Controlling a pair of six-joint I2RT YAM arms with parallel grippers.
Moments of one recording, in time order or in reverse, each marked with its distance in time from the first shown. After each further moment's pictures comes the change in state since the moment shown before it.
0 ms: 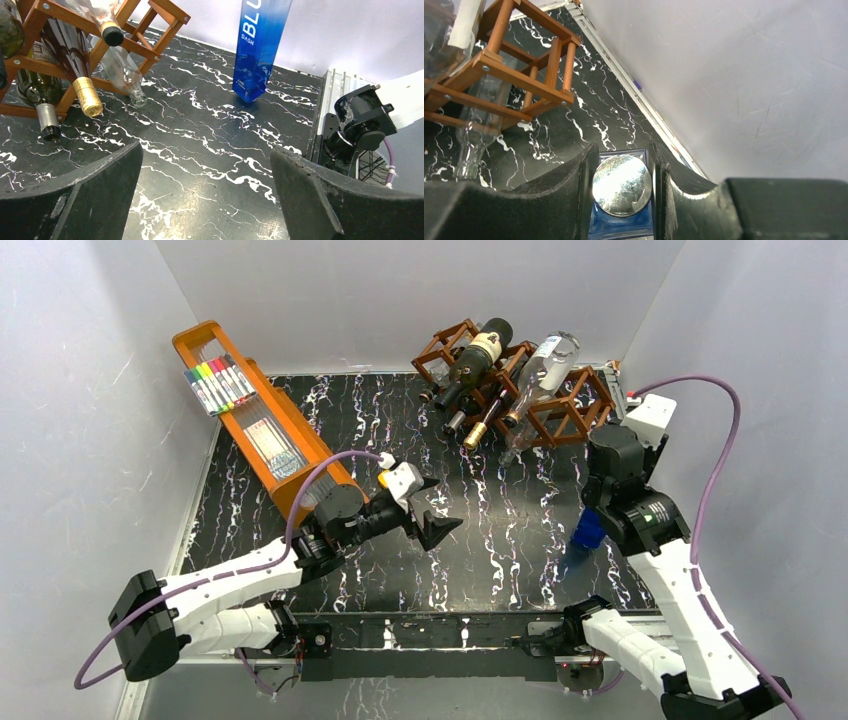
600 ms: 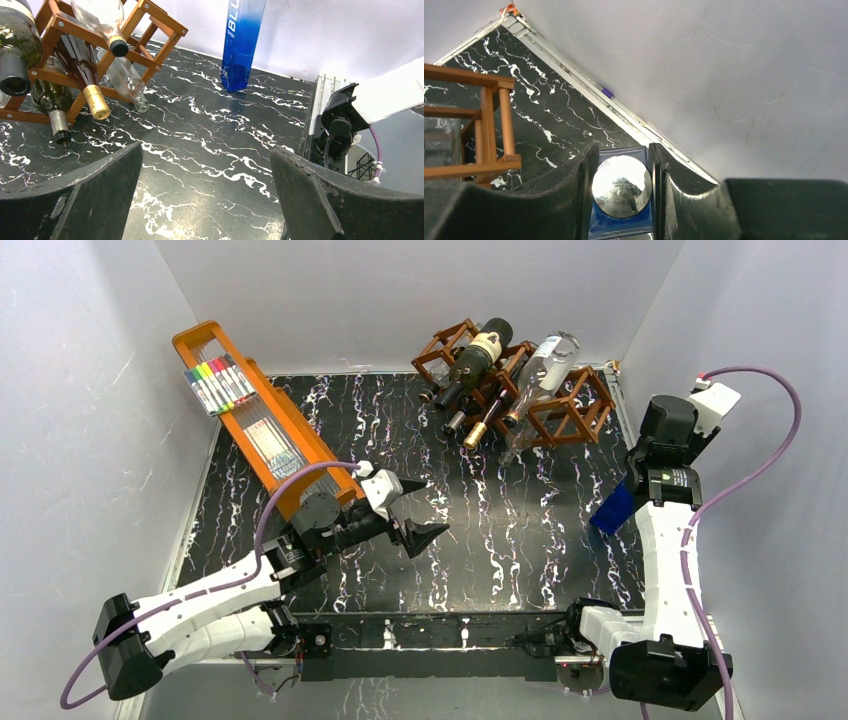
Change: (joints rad) left arm 0.000 -0.168 -0.038 -0.079 0.008 0.012; right arm -0.519 0.180 0.029 0.168 -0.298 0.026
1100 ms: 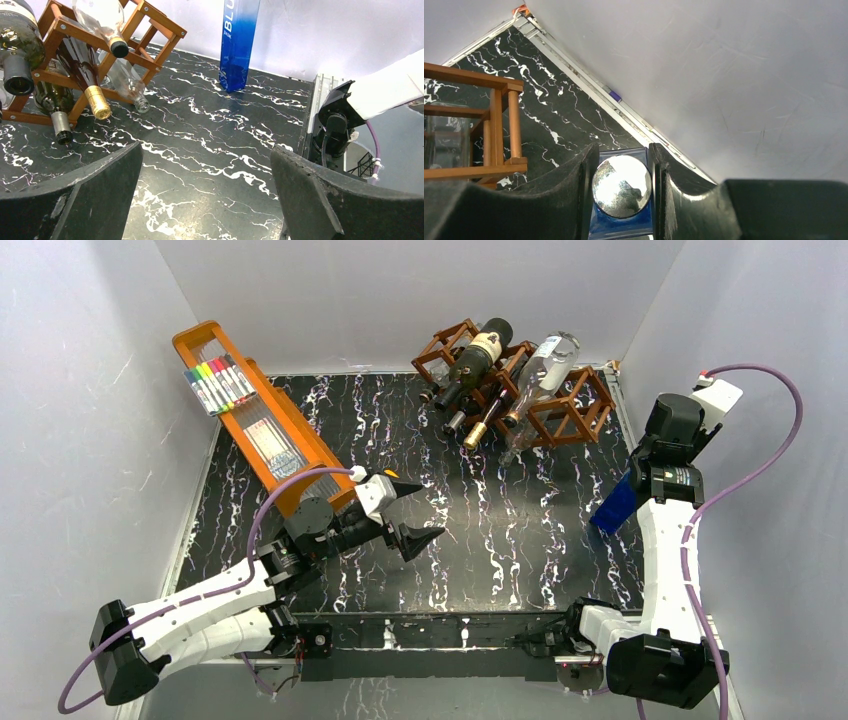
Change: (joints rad) left arm 0.000 -0.054 -0.032 -0.003 0.001 0.004; right arm -0.054 0.016 -0.001 0.040 -0.082 -0.016
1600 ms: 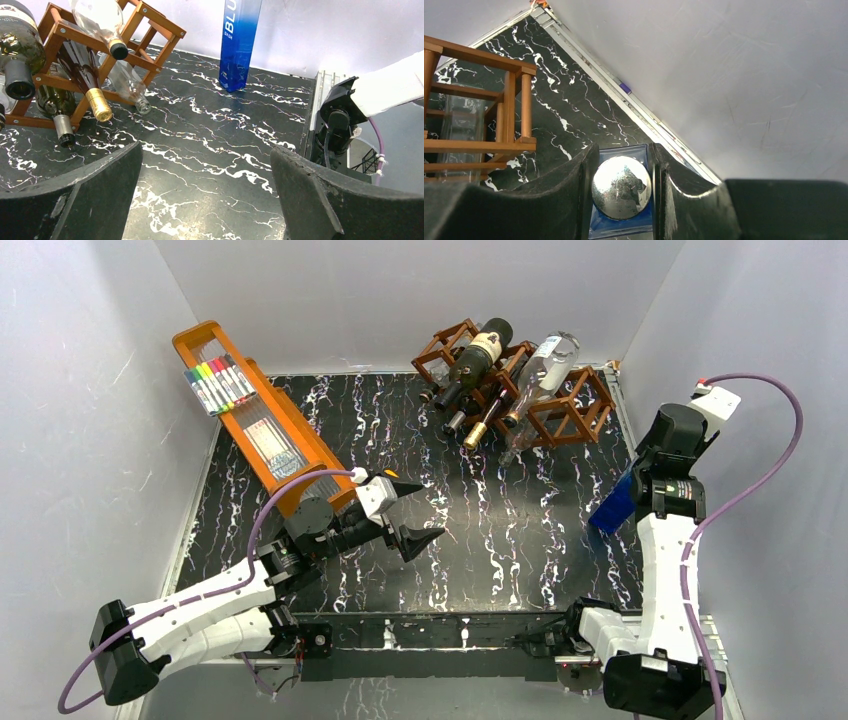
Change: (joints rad) left arm 0.000 0.000 0.000 0.000 0.016 0.029; right arm 0.000 -0.070 -0.026 -0.035 -0.085 -0.013
